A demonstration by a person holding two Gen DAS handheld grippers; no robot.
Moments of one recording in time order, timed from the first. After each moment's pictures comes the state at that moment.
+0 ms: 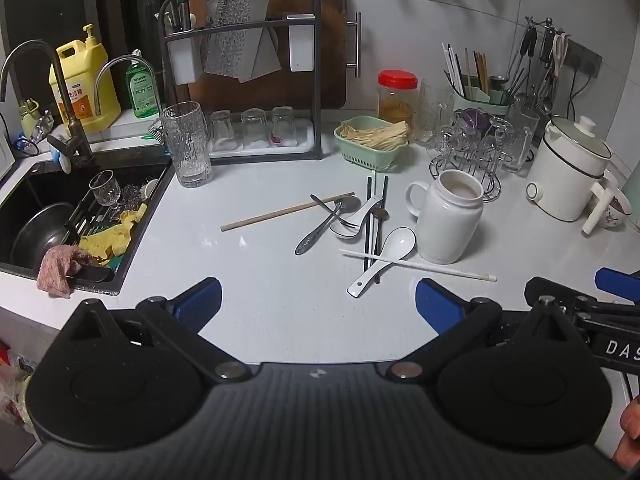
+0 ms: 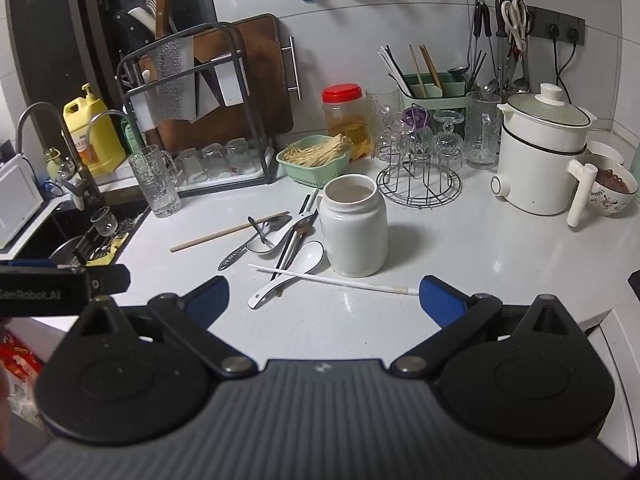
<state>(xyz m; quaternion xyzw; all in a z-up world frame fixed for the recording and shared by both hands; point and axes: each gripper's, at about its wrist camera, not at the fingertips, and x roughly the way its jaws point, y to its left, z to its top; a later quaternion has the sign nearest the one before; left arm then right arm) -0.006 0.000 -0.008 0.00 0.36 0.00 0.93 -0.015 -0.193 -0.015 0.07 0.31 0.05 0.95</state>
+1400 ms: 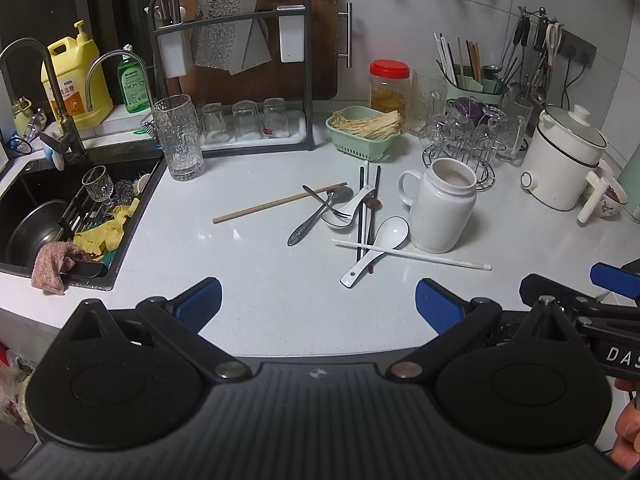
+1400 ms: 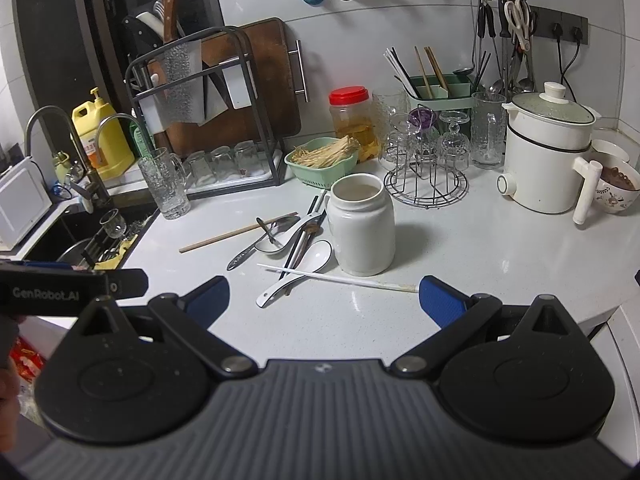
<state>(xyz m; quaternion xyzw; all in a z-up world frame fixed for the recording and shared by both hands) -0.008 -0.006 -0.013 0.01 0.37 -0.01 0.93 -0.021 -0.193 -0.016 0.07 0.31 0.06 0.95</state>
